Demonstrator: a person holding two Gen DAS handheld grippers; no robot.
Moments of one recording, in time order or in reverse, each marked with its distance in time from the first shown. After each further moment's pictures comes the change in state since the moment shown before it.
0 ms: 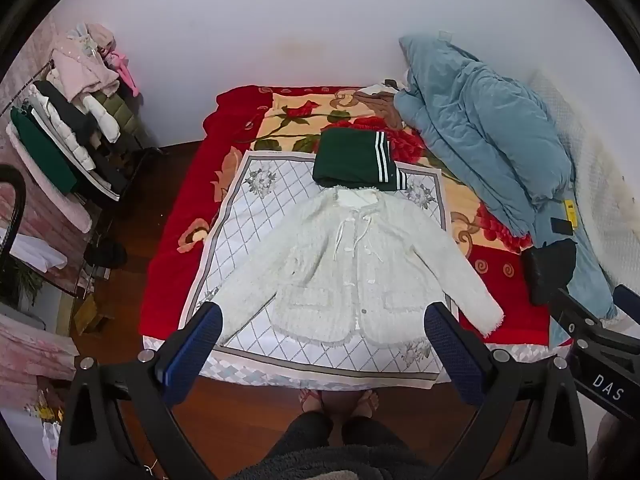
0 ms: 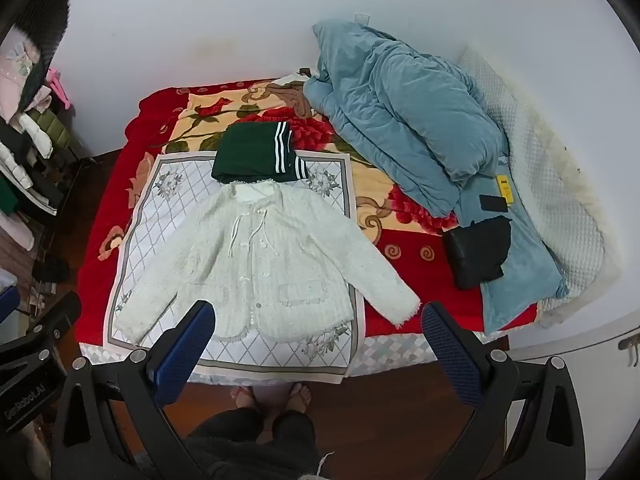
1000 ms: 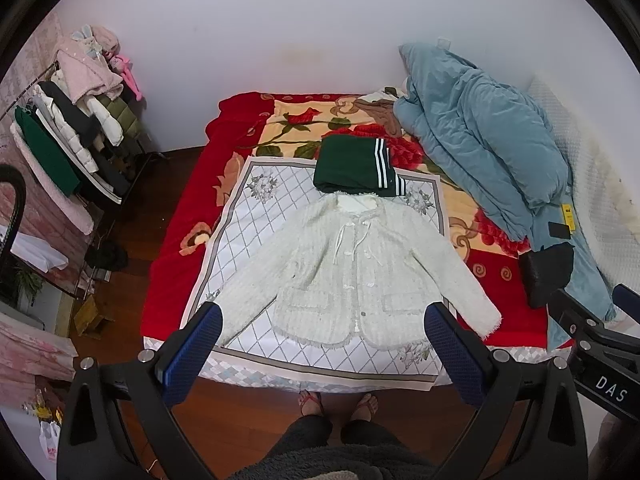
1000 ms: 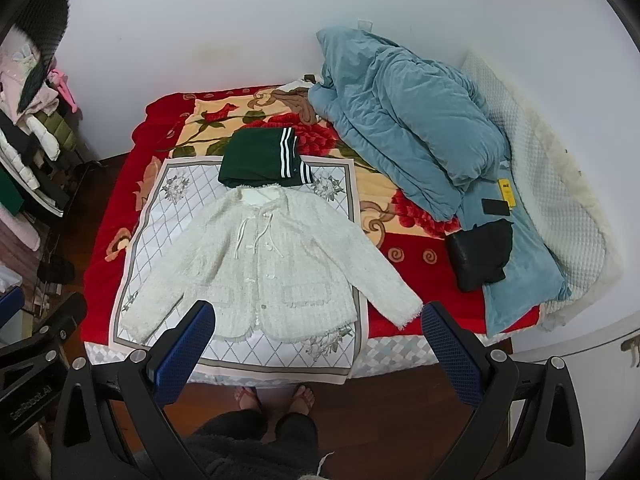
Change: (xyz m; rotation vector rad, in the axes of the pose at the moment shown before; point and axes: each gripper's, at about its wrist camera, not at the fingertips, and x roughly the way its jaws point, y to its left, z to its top) left arm -0.019 -0.002 0.007 0.002 -0.029 0.007; right arm -0.006 0.000 0.005 0.002 -0.017 0.017
